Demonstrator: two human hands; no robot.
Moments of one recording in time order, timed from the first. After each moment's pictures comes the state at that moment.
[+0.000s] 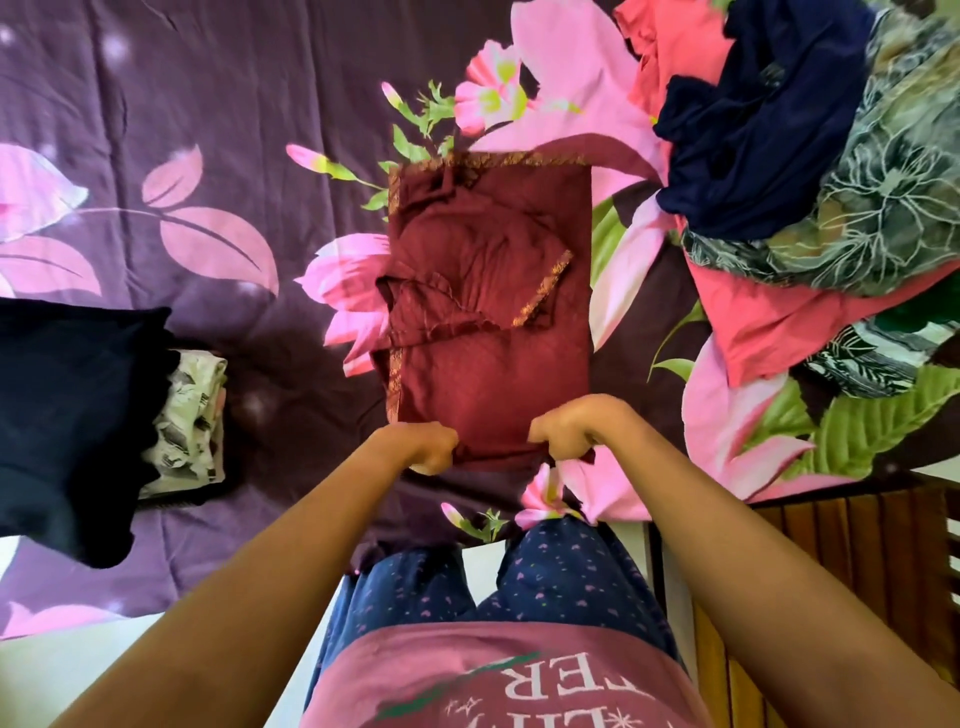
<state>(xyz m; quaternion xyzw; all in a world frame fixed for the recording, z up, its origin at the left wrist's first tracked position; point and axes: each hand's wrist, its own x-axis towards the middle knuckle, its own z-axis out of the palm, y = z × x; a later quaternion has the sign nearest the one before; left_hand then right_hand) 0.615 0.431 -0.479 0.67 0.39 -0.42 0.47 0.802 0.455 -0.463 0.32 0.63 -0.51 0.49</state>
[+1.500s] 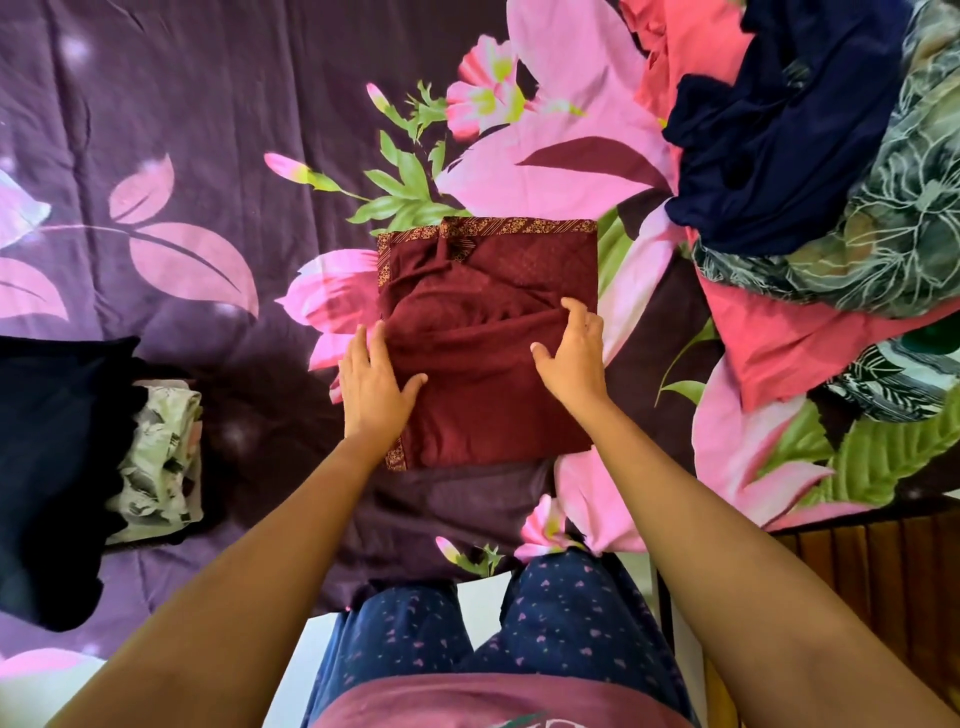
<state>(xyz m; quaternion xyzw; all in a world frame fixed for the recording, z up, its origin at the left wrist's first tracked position) 0.585 0.472 -0.523 0.56 0.75 0.03 0.34 0.805 0.502 -0.523 0.77 0.51 -0.36 -0.10</state>
